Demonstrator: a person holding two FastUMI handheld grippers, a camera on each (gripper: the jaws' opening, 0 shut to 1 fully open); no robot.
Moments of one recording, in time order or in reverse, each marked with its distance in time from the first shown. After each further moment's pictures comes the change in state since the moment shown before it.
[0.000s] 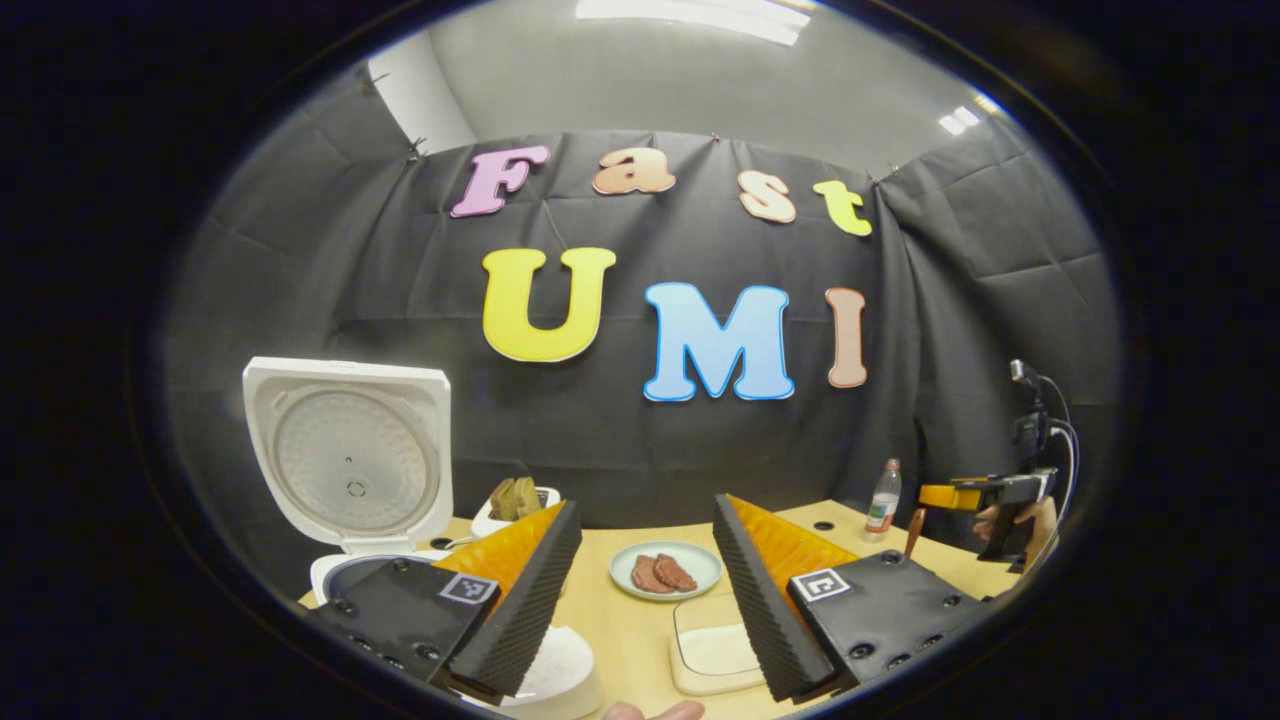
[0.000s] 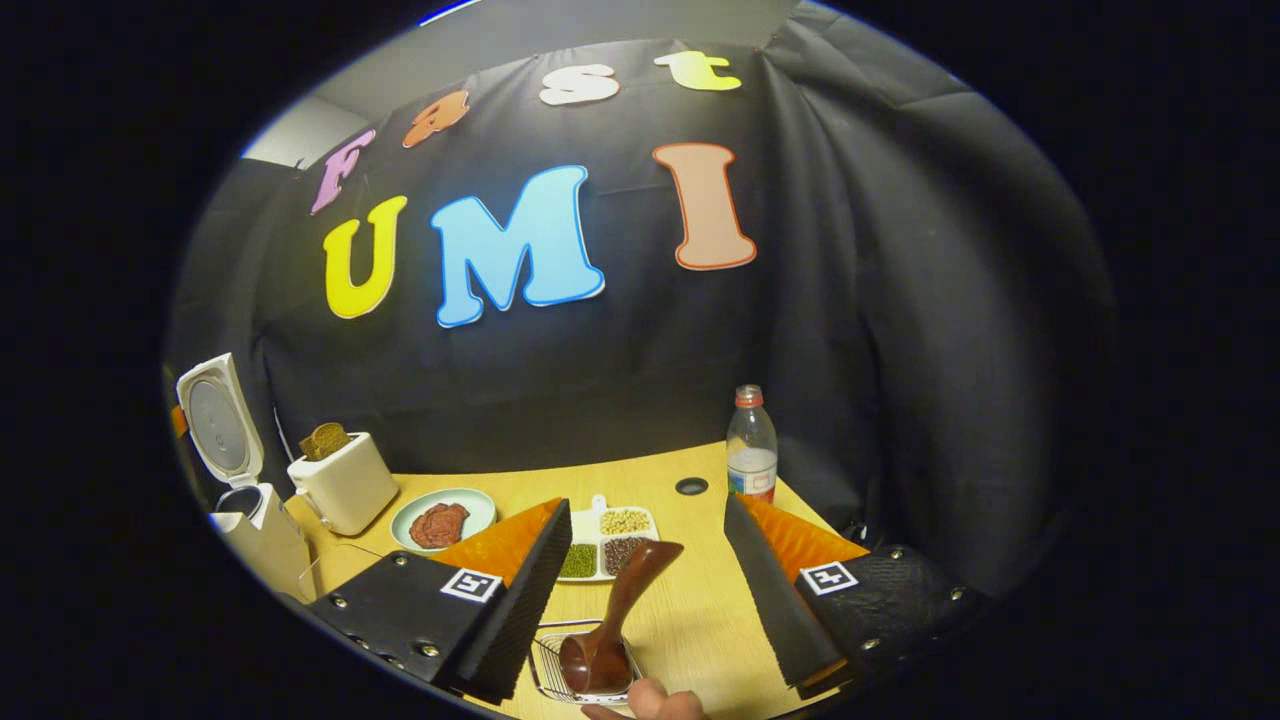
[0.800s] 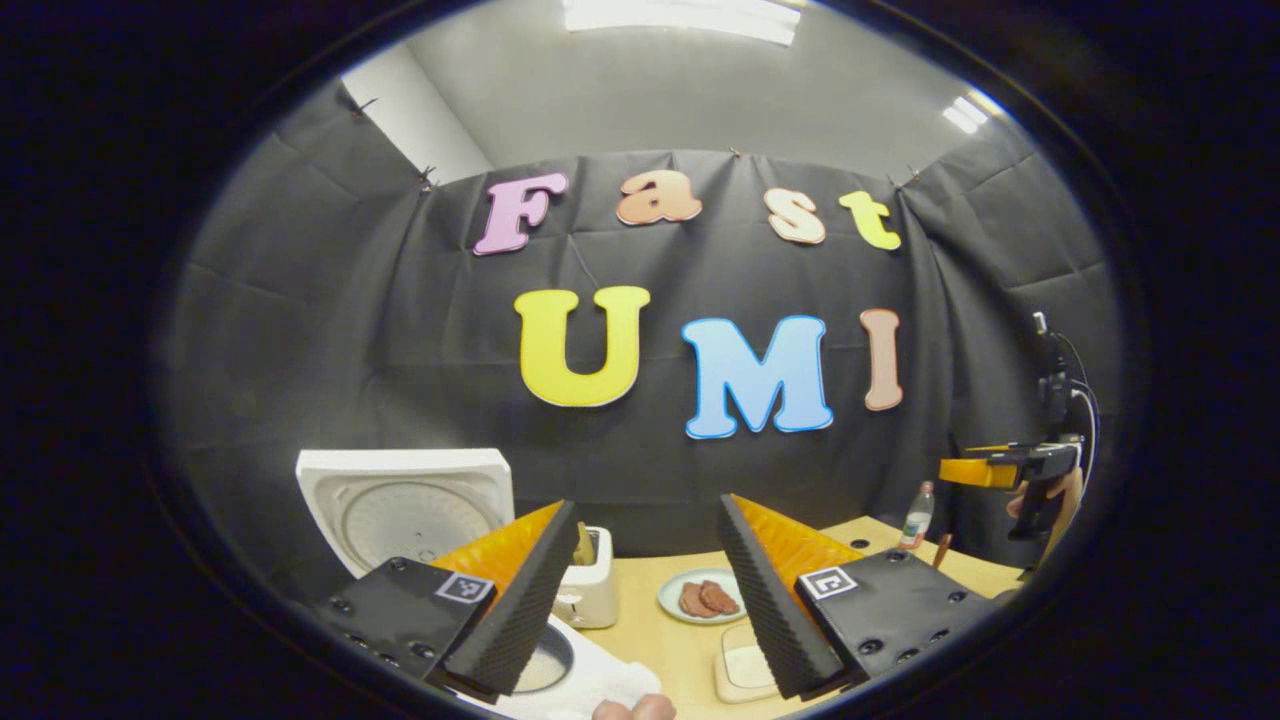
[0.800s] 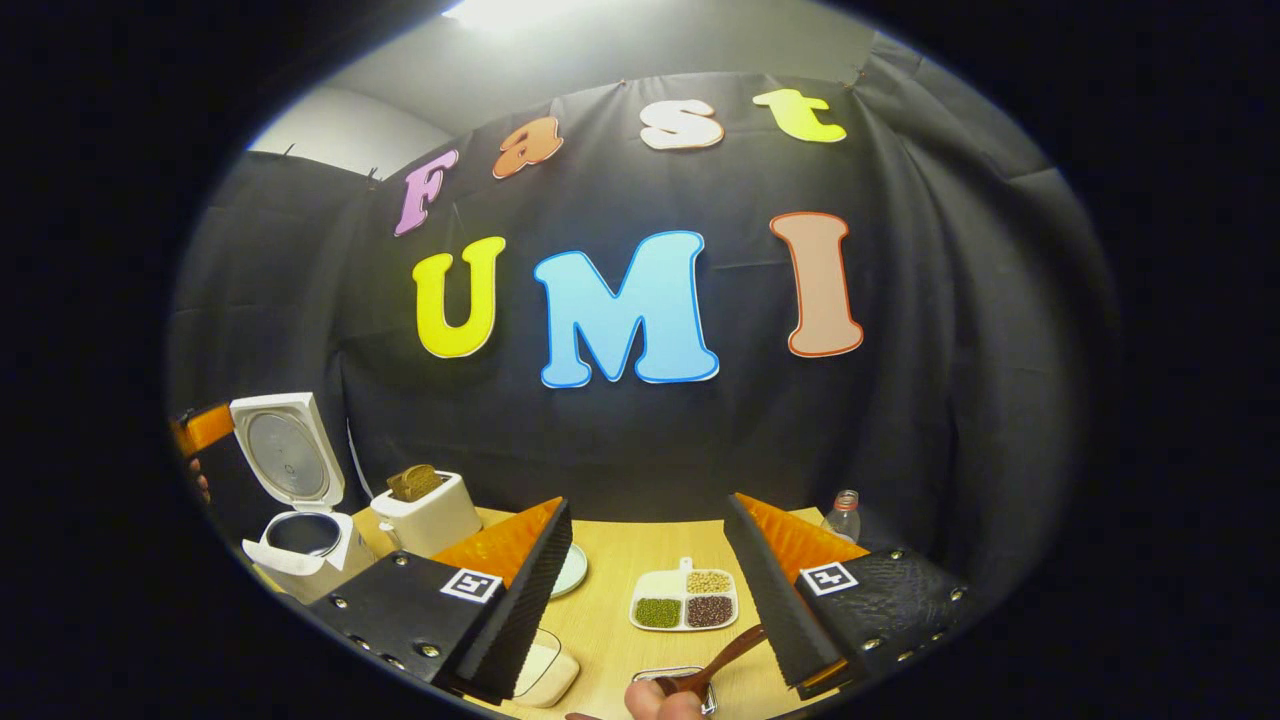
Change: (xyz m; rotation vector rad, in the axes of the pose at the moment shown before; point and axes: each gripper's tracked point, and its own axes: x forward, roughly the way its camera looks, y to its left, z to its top) left arm 0.005 0.058 0.099 0.061 -0.043 0.115; right arm -0.018 0.091 0.091 -0.091 -0.073 0.201
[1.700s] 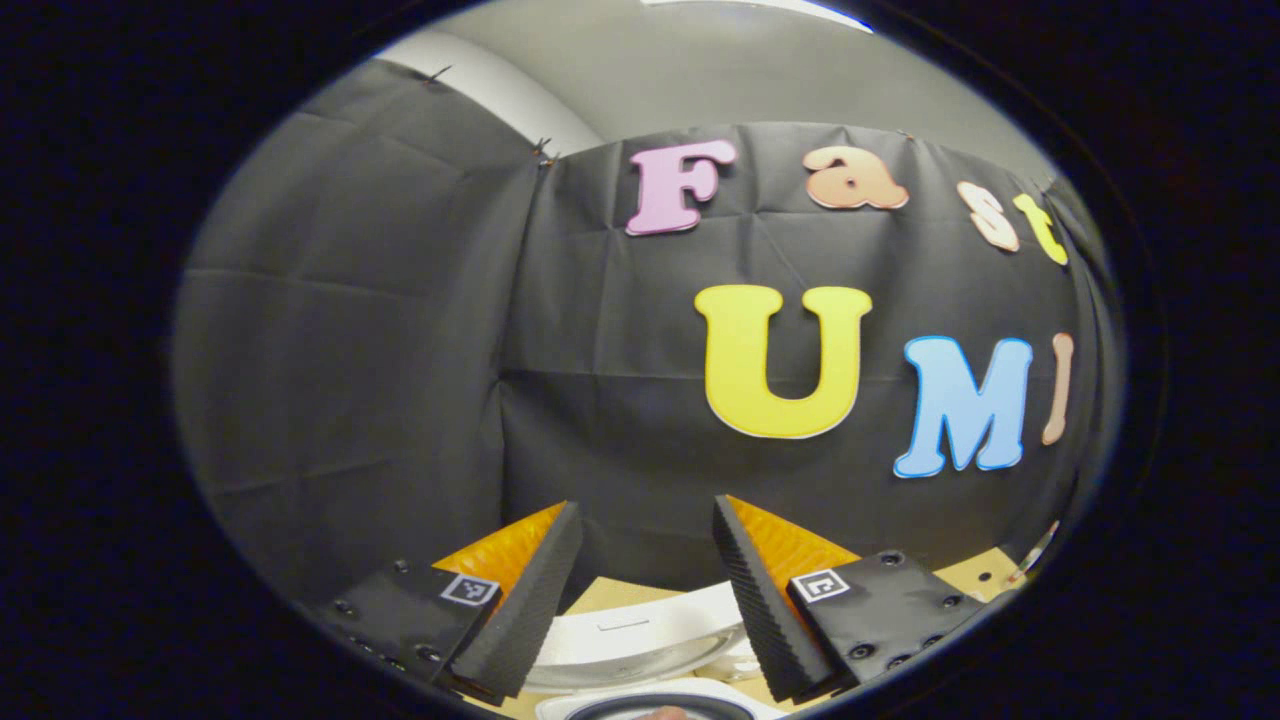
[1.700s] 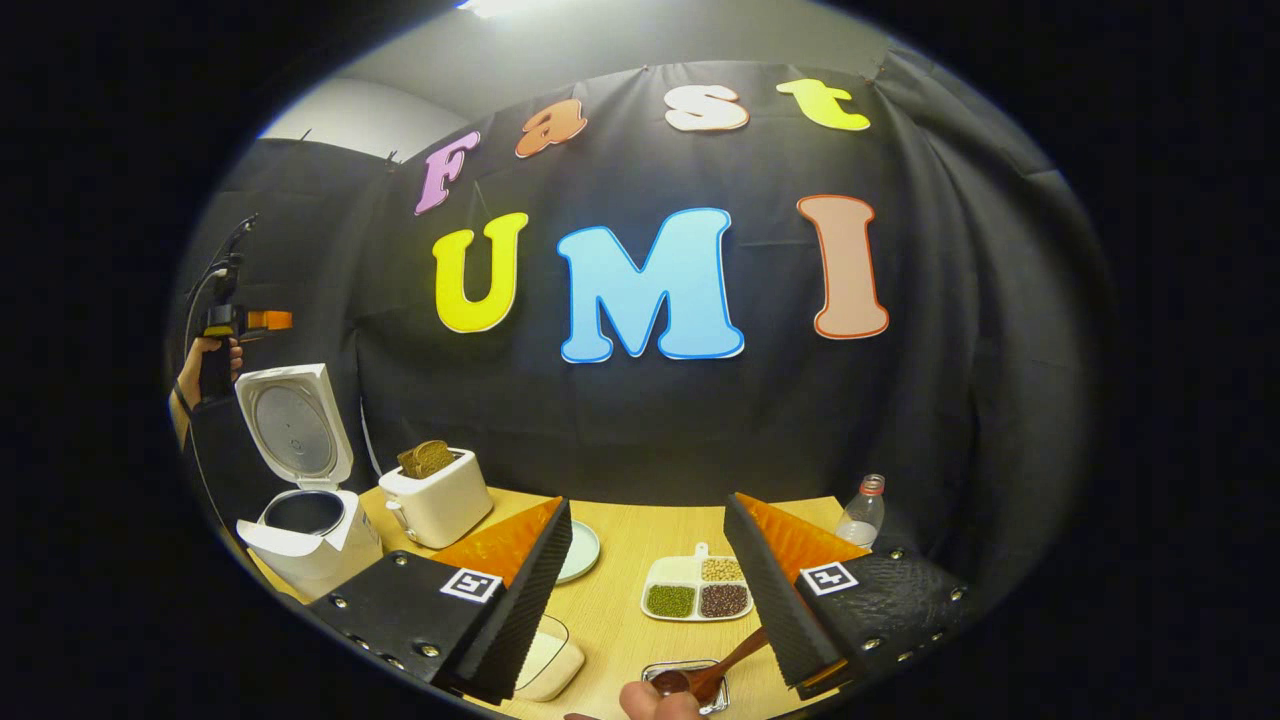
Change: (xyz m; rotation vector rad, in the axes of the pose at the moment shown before) left arm 0.144 0.256 0.037 -0.104 0.115 0.369; right arm 0.010 0.019 -0.029 -0.021 0.049 0.050
